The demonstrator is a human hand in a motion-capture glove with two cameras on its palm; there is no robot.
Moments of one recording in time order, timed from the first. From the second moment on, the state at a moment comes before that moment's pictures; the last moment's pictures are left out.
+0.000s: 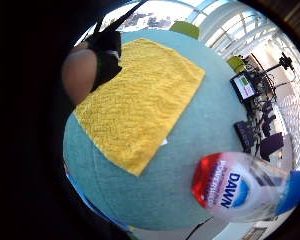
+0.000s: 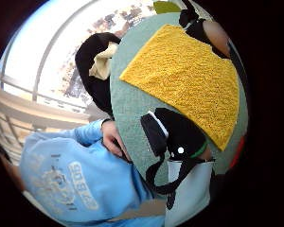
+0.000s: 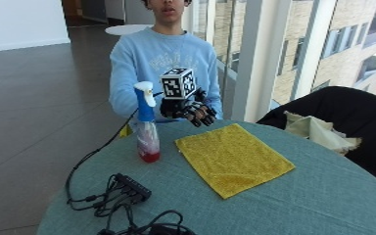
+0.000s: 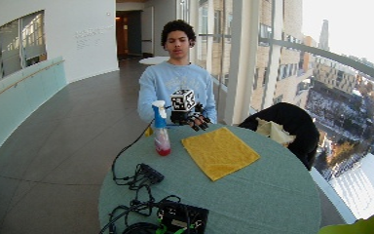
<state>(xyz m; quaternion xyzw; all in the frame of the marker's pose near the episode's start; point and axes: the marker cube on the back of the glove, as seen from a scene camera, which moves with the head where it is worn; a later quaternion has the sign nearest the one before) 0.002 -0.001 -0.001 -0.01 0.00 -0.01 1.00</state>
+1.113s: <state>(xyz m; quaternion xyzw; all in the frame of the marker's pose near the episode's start) 0.021 0.147 -0.052 0.11 -0.04 0.18 0.98</state>
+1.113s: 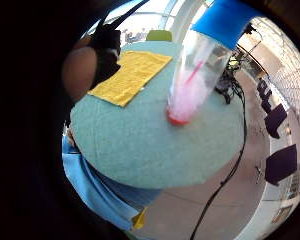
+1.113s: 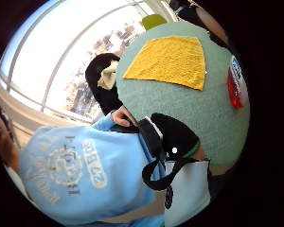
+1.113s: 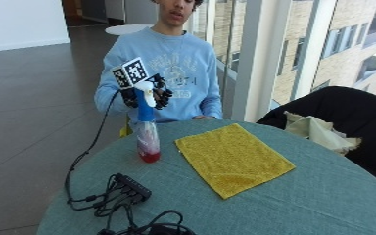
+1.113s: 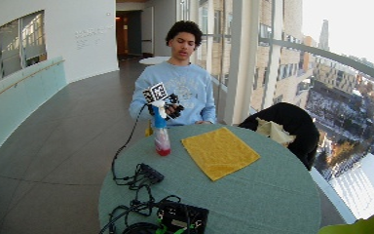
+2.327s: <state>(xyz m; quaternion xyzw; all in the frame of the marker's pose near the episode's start) 0.178 0.119 -0.032 0.19 -0.42 0.26 0.85</state>
